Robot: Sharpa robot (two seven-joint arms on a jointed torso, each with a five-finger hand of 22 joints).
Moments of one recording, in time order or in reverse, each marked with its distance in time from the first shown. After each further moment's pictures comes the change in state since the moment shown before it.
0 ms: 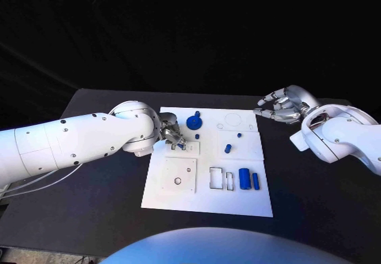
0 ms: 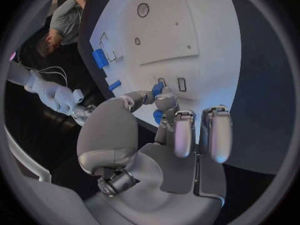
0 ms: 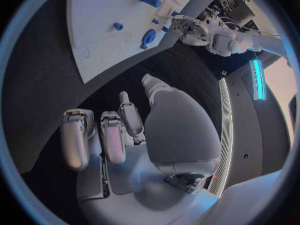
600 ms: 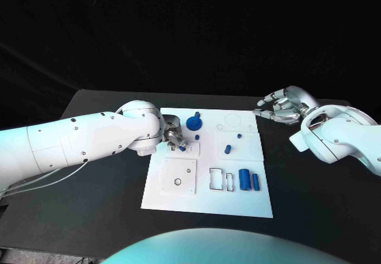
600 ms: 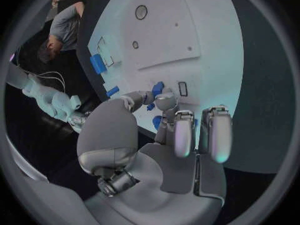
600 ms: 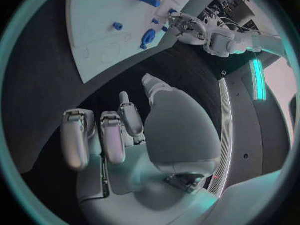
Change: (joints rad) left arm 0.006 0.050 -0.007 -0.051 -0.005 0.078 -0.015; left_hand -0.003 -0.003 0.000 0.000 0.003 -0.002 -0.001 -0.008 -0.004 -0.007 0.007 0.000 0.004 0.000 0.000 -0.006 0.000 0.000 0.000 0.000 -0.004 0.000; right arm 0.001 0.003 0.000 -0.002 0.000 0.002 -0.001; right_hand 0.000 0.000 -0.003 -0.003 0.000 0.000 0.000 -0.004 -0.001 0.000 0.000 0.000 0.000 0.000 0.000 0.000 0.000 0.000 0.000 0.000 0.000 0.000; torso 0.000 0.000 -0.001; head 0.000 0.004
